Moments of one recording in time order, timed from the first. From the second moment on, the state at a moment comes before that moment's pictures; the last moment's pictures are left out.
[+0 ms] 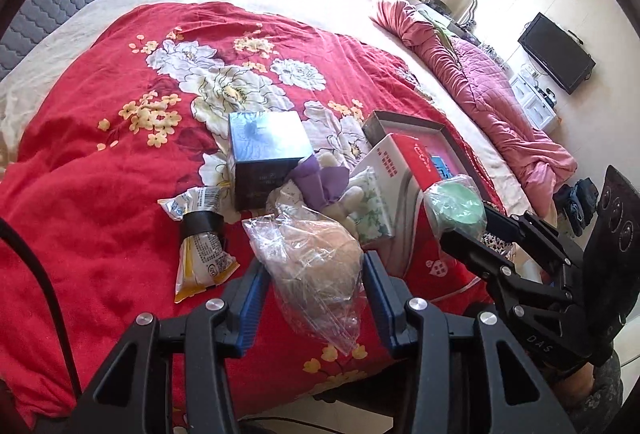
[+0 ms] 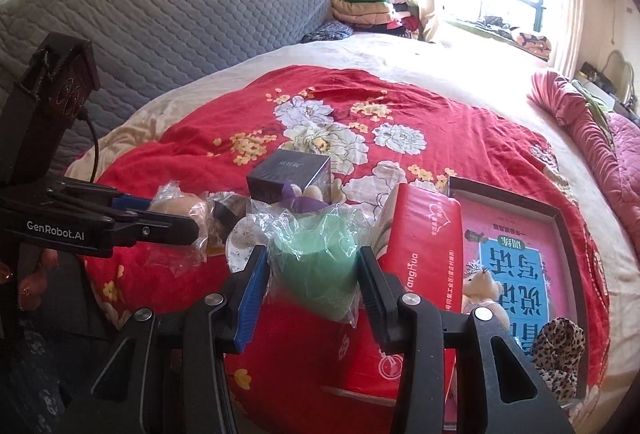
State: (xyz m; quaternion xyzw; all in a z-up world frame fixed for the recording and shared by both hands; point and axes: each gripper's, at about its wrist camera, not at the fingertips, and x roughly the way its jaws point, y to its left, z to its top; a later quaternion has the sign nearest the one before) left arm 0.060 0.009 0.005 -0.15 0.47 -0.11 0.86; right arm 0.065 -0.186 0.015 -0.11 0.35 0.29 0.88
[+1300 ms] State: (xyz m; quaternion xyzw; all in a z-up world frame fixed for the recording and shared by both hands) left arm 0.097 -0.175 0.075 -0.04 0.43 -0.22 0.88; right arm 0.064 -0.389 0.065 0.08 0.29 0.10 0.95
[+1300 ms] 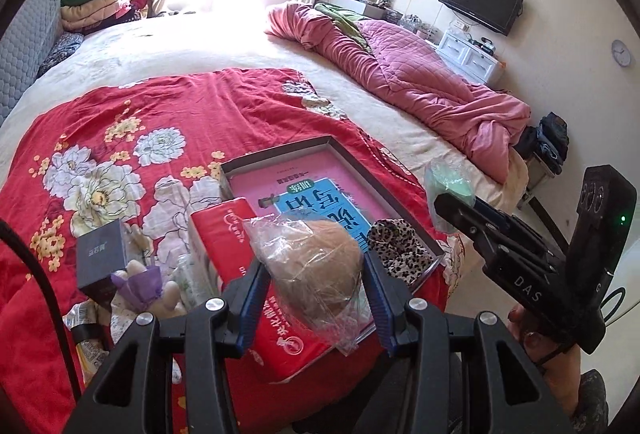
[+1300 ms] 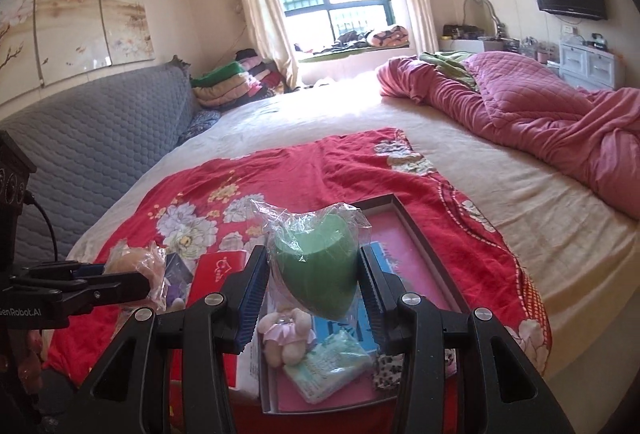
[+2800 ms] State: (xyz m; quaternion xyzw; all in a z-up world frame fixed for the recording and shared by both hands) left arm 0.193 -0.280 -0.019 0.01 0.52 -0.25 0.81; right arm 0.086 -0.438 -0.007 0.13 0.39 0.04 0.91
